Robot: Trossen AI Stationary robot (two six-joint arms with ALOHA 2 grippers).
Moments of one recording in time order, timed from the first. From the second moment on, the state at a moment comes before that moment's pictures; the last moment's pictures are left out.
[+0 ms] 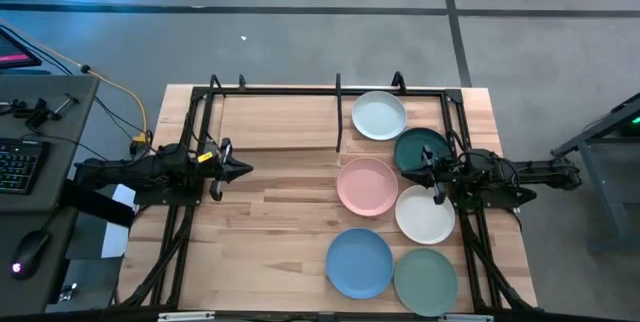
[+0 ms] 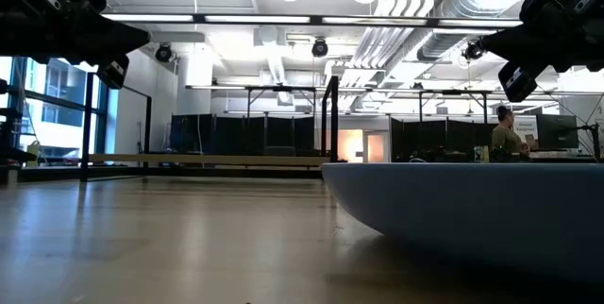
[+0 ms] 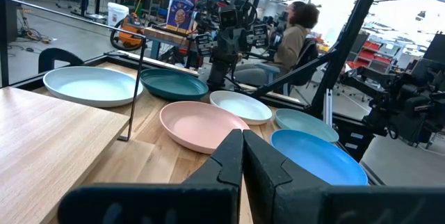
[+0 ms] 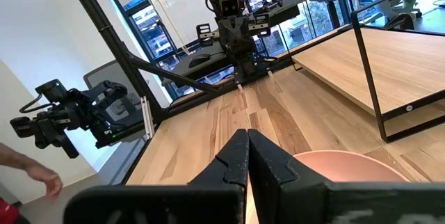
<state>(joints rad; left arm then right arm) 0.03 0.01 0.01 0.01 0.01 -0.26 0.05 0.01 0.01 0.01 0.00 0.43</state>
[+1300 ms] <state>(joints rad) 0.03 0.01 0.01 0.01 0.01 -0.26 0.04 0.36 0.31 0.38 0.44 0.72</state>
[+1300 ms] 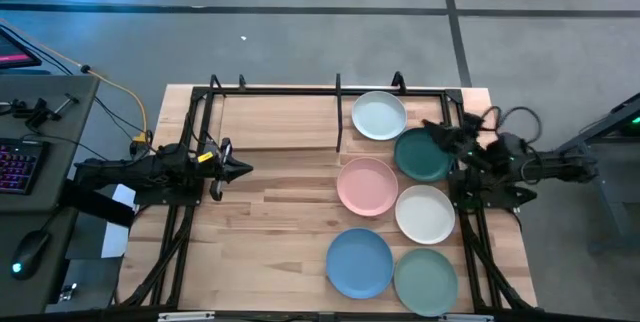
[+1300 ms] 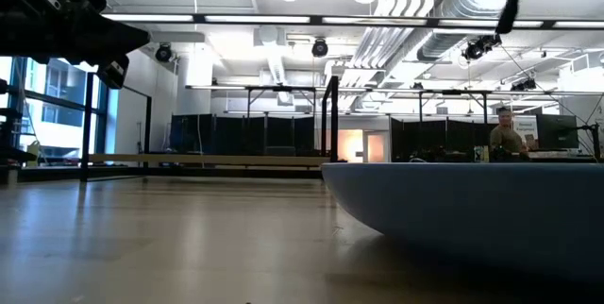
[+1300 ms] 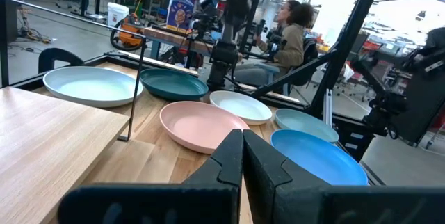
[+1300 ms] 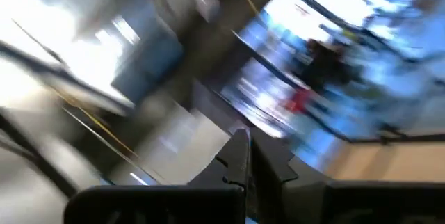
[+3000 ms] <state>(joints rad) 0.03 0.01 0.01 0.01 0.01 -0.26 -0.13 1.34 0.66 -0.91 0.05 1.03</state>
